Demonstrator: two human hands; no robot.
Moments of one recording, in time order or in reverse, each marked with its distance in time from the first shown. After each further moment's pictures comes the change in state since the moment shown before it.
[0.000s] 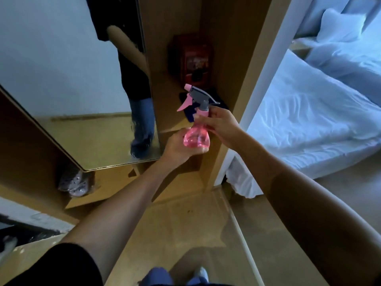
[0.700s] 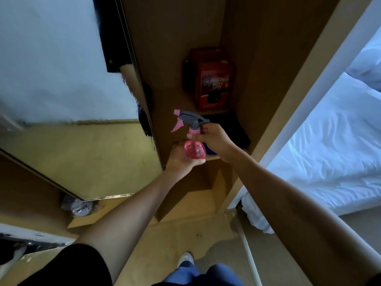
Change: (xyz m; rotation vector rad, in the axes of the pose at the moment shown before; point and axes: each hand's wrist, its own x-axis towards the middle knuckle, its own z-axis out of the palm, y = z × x) left_hand 0.151 -0.043 -0.020 0.196 0.118 -0.240; right_hand 0.172 0.022 0.016 -0.255 -0.149 0.034
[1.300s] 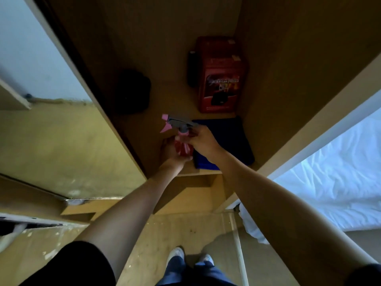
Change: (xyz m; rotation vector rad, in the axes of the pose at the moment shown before) left_hand 0.079 -0.008 0.016 -0.060 0.235 -0.294; right_hand 0.086 0.030 0.002 0.150 -0.132 0.041
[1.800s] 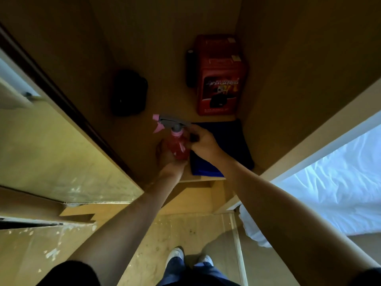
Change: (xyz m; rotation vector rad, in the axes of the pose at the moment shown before) left_hand 0.019 -0.013 0.026 -0.024 0.064 -0.104; right_hand 0.030 0.028 -0.021 -0.143 0.016 -0.060
